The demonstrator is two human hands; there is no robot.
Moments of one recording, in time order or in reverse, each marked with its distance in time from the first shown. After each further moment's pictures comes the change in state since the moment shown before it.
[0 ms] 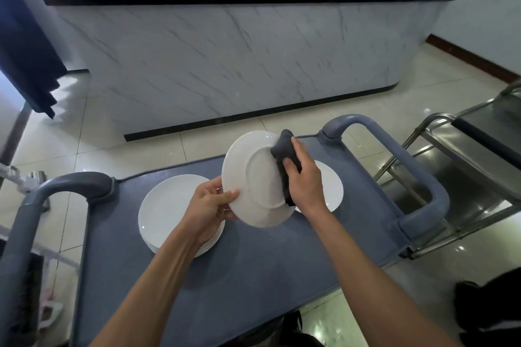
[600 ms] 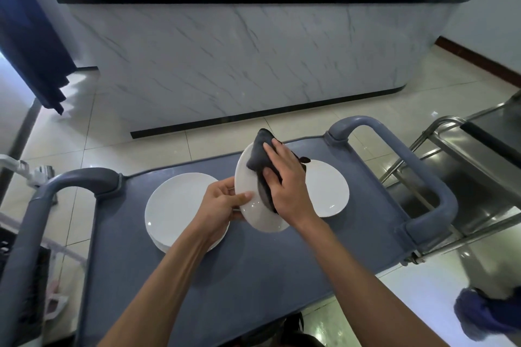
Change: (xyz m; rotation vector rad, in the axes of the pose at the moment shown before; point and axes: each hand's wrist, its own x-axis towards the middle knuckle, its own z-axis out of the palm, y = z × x) left_hand -0.003 0.000 0.011 0.105 0.015 0.026; right_hand -0.014 -0.012 0.035 -0.200 -0.085 -0.348
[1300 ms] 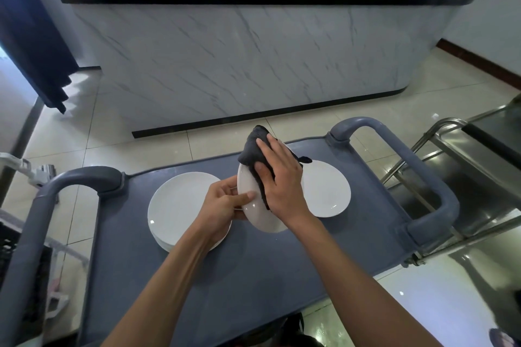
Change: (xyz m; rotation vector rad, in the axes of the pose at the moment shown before) left_hand -0.007 0.006 0.002 -0.023 -0.013 0.024; right_hand 0.005 -0.013 0.013 -0.078 0.016 -0.035
